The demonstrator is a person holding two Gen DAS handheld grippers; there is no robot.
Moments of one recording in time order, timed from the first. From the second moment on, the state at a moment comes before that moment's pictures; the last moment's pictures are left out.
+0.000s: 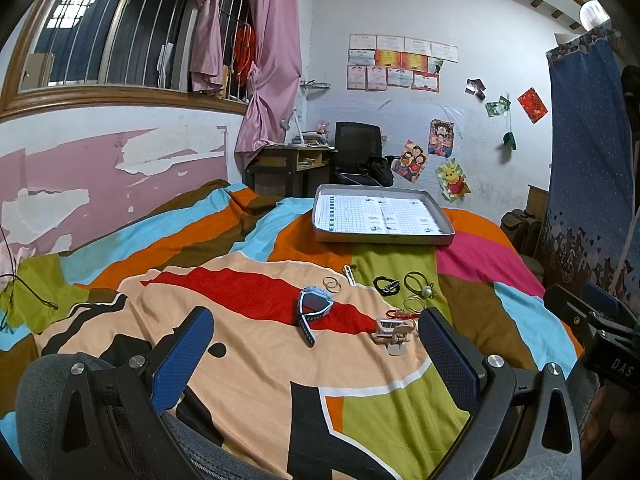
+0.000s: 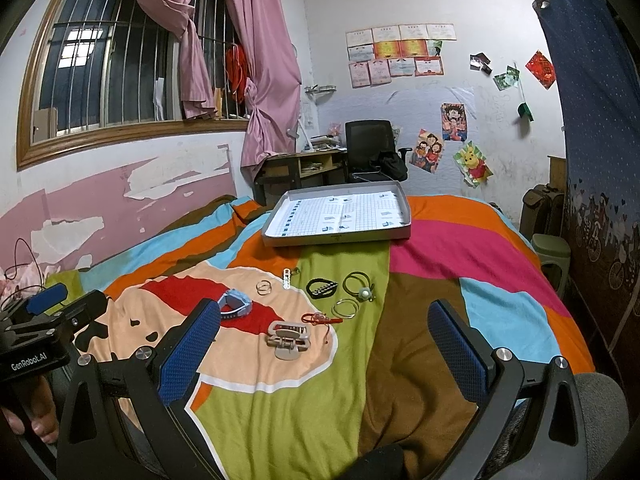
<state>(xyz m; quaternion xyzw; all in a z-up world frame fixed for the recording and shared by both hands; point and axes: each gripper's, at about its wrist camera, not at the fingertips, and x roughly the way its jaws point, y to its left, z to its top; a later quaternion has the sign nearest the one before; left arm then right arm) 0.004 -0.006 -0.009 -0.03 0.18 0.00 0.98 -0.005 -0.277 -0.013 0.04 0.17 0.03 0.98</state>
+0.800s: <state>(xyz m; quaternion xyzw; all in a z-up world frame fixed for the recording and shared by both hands) 0.004 0.001 0.002 -0.05 0.20 0.00 0.98 -0.004 -0.278 -0.010 0.04 0.16 0.03 0.99</state>
